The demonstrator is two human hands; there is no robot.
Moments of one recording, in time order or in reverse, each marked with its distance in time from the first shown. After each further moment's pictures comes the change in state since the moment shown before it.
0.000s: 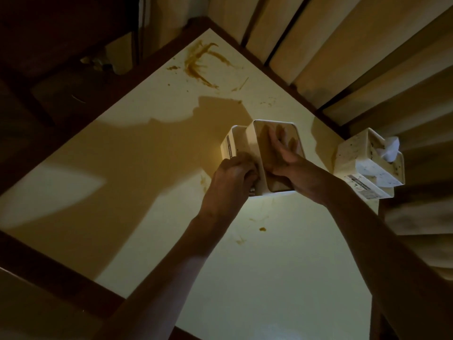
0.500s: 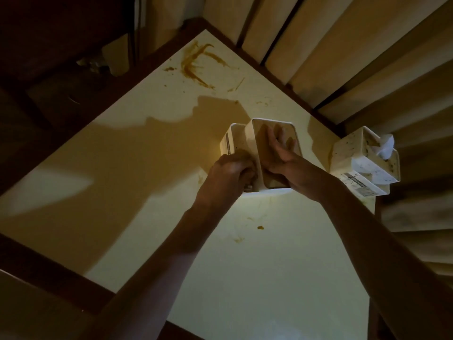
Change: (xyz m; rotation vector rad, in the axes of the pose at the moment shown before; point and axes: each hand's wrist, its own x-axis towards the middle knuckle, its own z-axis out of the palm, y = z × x) left_hand 0.006 -0.009 -0.003 -0.085 -0.027 0.104; right_hand 0.001 0.005 -0.001 -0.096 0.046 -0.005
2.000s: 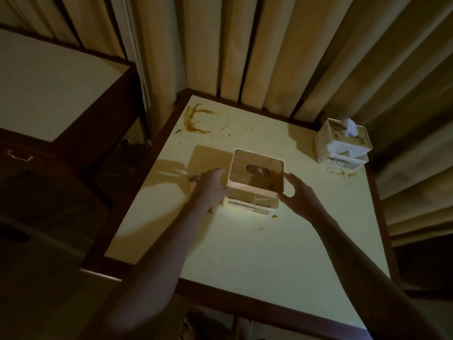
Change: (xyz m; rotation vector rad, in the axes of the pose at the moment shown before) left_hand 0.007 0.044 -0.106 0.329 -0.402 -0.380; right_hand -0.120 -0.023 0.052 -0.192 0.521 0.186
